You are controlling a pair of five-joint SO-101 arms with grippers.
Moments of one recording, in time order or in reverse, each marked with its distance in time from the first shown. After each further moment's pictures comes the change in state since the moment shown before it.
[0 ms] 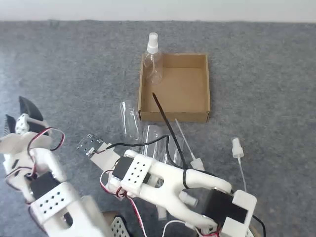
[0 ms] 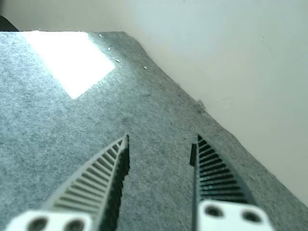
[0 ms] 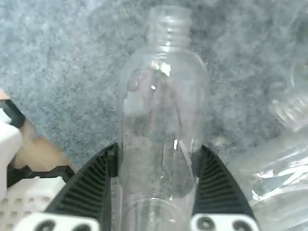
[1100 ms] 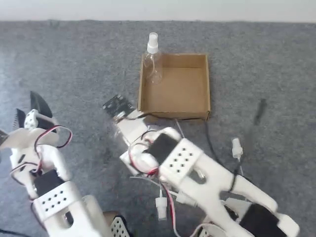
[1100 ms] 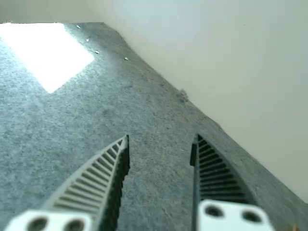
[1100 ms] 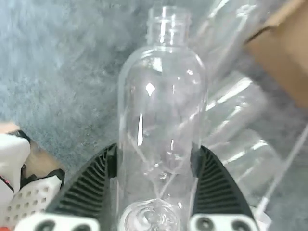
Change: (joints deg) left arm 4.7 0.0 0.0 0.0 0.2; right arm 13.6 -24.5 0.0 12.0 0.0
